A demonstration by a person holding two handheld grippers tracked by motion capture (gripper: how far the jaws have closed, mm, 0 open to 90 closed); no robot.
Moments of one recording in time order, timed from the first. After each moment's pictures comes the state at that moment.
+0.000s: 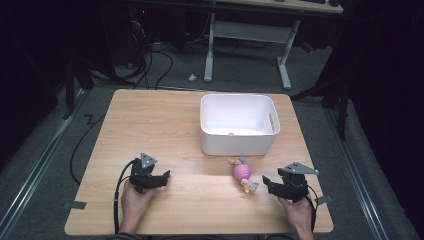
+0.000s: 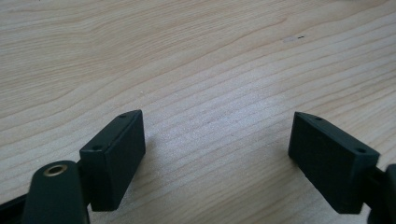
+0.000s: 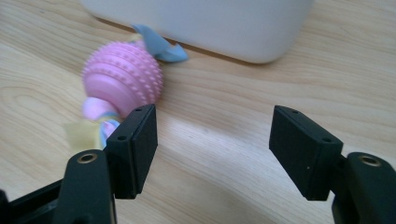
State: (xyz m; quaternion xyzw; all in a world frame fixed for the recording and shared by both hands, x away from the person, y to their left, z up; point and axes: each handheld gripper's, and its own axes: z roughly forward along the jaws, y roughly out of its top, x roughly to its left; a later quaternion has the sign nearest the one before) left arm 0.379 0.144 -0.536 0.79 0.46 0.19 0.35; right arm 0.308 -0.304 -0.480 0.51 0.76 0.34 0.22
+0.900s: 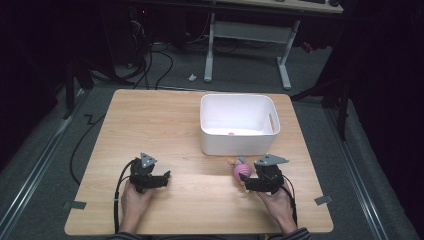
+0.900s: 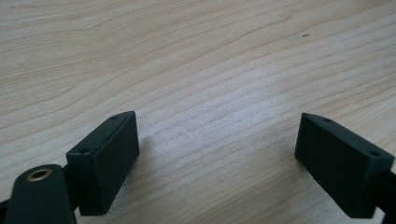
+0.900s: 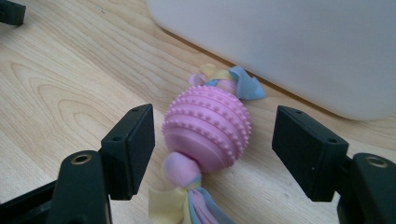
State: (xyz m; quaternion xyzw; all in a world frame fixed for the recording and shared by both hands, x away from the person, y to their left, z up) left arm 0.380 0.144 -0.537 0.79 0.47 0.19 0.34; right arm 0.336 -0.242 -0.475 0.45 0.81 0.33 0.19
